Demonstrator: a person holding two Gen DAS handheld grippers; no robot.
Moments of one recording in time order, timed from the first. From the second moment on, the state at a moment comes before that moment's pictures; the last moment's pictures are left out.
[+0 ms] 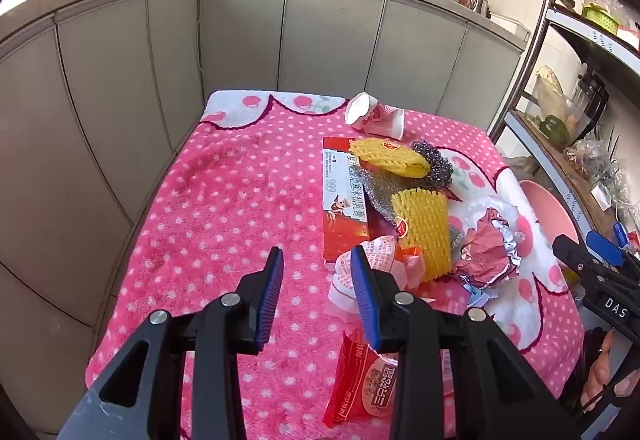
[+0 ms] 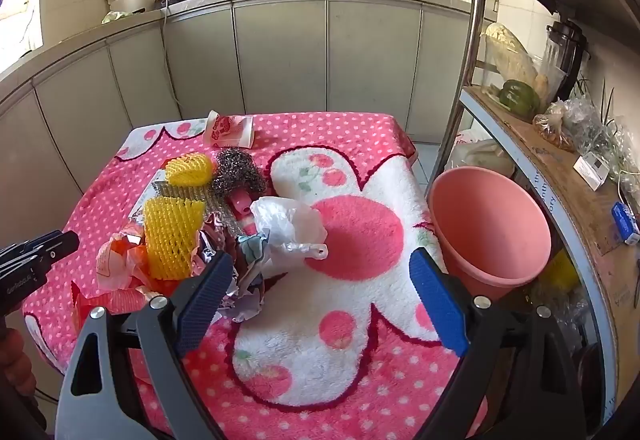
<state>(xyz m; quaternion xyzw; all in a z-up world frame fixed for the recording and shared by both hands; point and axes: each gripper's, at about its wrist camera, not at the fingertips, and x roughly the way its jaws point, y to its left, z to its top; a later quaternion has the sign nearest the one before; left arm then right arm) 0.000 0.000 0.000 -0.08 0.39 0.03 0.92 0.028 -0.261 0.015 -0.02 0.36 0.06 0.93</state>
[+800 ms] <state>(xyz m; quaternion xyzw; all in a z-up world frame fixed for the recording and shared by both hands) -0.002 -0.001 0.008 -0.08 0.38 0.03 0.92 0.027 -0.261 0.019 -0.01 0.35 0.06 0.93</state>
